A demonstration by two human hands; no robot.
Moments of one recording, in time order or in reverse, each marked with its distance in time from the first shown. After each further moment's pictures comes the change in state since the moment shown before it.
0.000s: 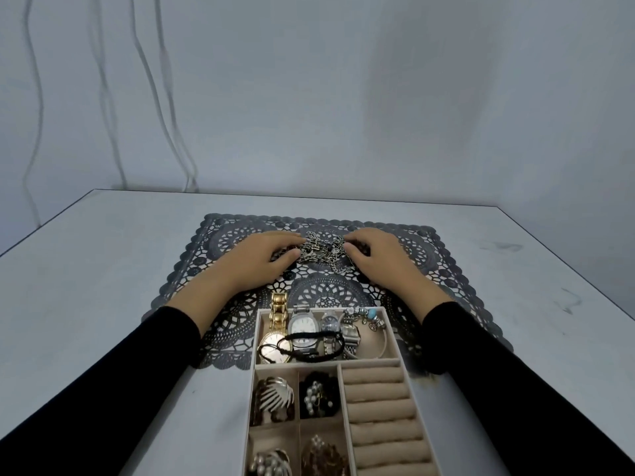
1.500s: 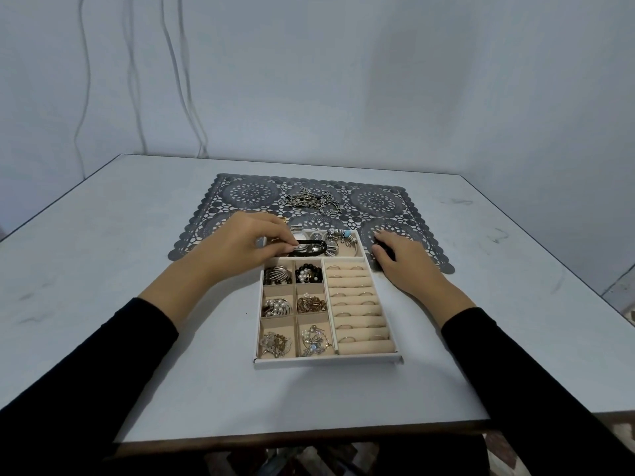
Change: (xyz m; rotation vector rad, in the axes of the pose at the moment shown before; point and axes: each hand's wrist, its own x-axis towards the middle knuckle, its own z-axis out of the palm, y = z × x) left_hand -0.140 0.083 -0.029 -0.183 0.140 0.269; right_hand -0.164 -0.018 -0.035 -0.077 0.019 0.161
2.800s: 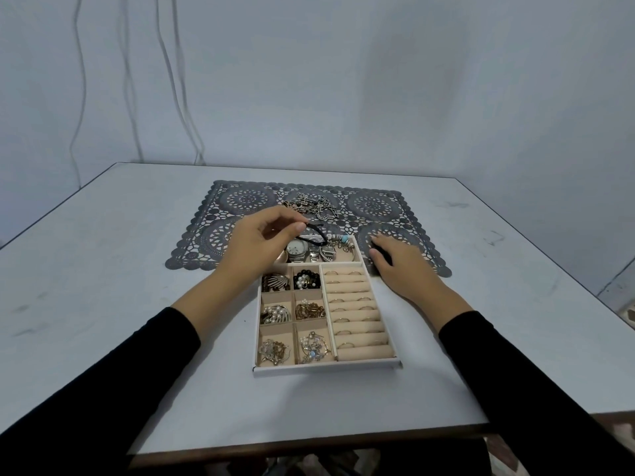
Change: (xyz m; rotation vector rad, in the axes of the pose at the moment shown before) left_hand 0.012 0.030 0.028 -0.649 0.345 -0.391; right_hand 0.001 0.003 0.003 -0.016 -0.007 -0.004
